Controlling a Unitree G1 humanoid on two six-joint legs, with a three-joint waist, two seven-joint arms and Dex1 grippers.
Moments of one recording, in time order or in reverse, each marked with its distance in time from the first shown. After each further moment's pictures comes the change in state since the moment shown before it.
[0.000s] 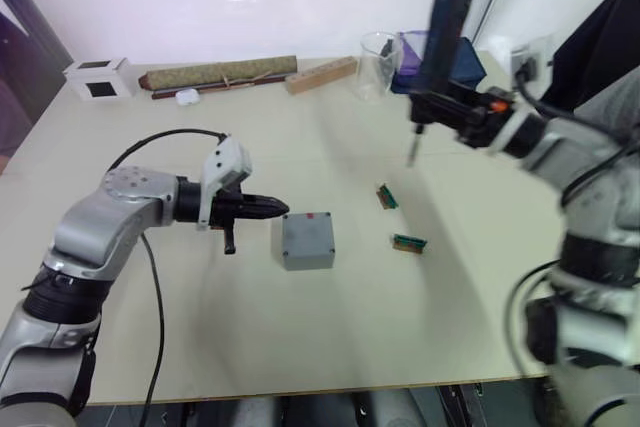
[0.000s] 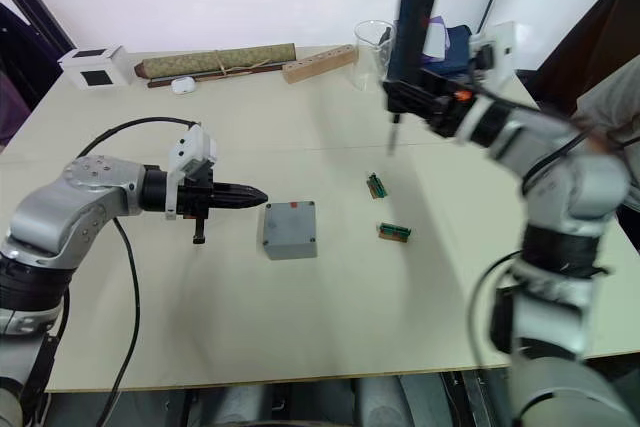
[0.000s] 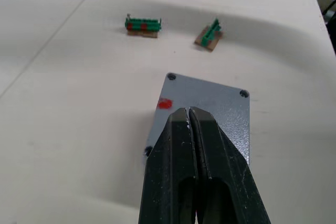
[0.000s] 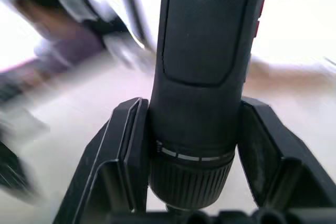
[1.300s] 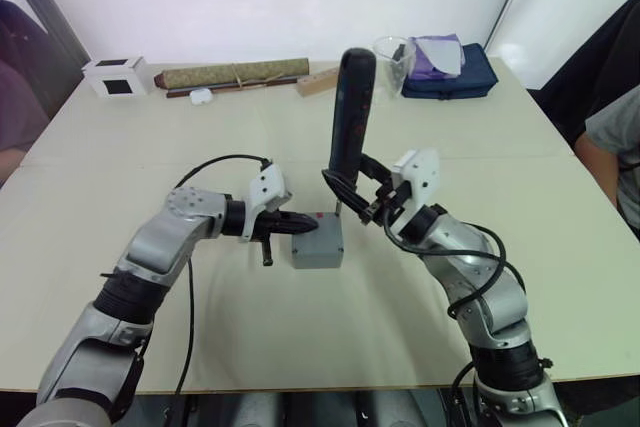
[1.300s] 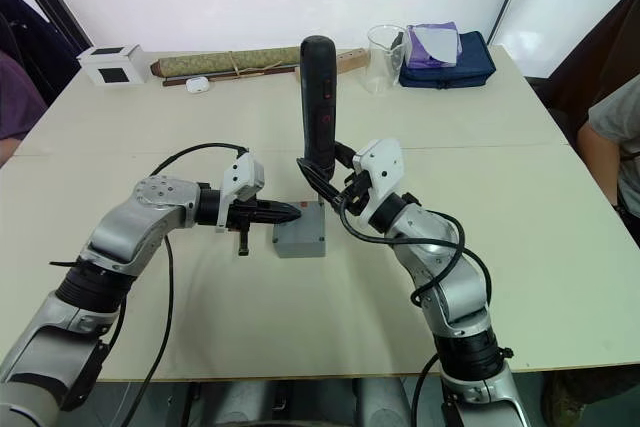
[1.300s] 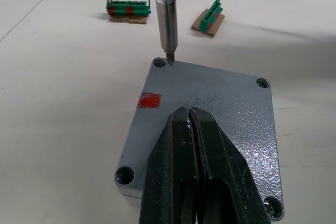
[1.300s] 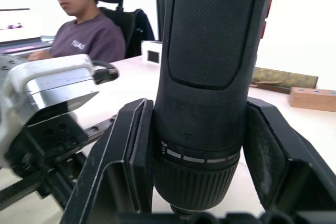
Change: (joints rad) left arm 0.015 -0.194 -0.137 0.118 0.189 -0.154 0.030; right arm 0.416 0.138 0.482 -0.127 -0.377 -0.578 -0.126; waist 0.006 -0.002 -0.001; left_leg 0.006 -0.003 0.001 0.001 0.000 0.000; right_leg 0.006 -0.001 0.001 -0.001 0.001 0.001
